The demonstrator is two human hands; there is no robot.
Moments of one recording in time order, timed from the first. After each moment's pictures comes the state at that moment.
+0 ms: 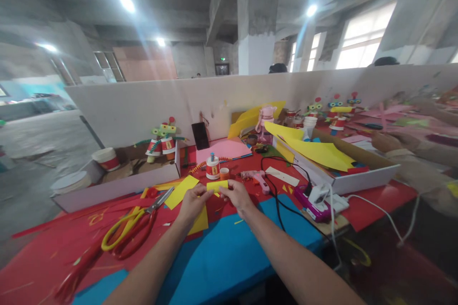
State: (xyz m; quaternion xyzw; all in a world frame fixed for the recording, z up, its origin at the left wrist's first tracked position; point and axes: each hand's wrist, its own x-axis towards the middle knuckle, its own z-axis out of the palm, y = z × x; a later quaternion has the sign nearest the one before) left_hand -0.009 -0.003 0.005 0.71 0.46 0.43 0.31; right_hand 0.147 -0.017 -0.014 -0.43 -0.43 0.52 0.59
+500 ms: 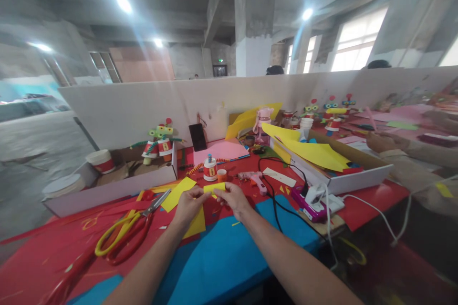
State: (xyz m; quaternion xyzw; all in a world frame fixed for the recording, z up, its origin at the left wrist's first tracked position) left_hand -0.011 -0.002 0.005 0.69 0.47 0.44 0.32; right_hand 0.146 -0.018 -0.017 -0.41 -0.41 0.57 0.58
